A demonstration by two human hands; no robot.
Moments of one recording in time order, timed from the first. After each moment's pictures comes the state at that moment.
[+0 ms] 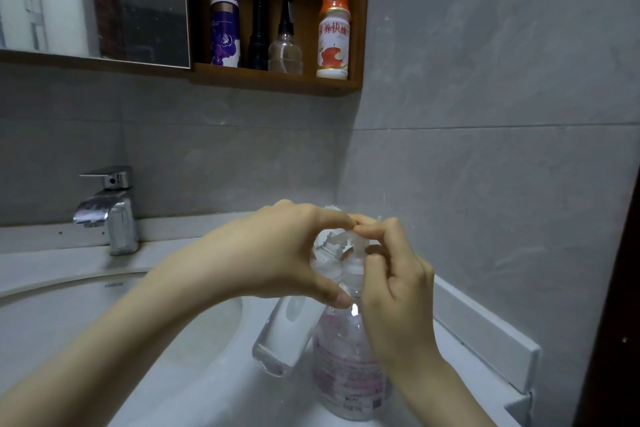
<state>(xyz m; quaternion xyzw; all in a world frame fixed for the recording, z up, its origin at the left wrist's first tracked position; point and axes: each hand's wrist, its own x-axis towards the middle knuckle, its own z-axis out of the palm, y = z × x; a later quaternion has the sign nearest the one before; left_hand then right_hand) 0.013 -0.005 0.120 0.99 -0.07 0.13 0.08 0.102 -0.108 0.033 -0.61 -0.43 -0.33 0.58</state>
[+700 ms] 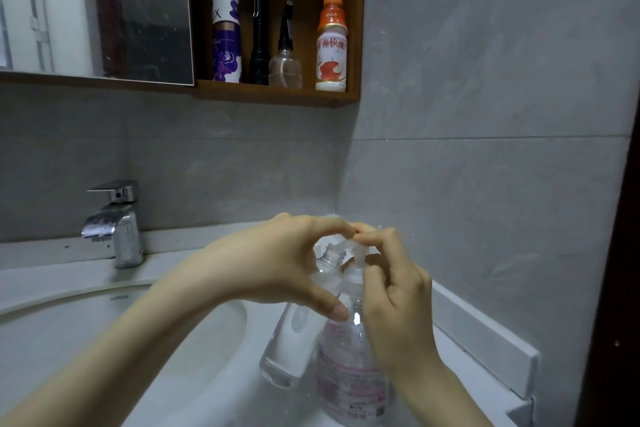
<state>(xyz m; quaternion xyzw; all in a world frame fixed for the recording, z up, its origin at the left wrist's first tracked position) 0.017 0.006 0.118 0.98 -0.06 0.13 0.11 0.099 -0.108 0.033 -0.61 -0.43 -0.29 0.60</state>
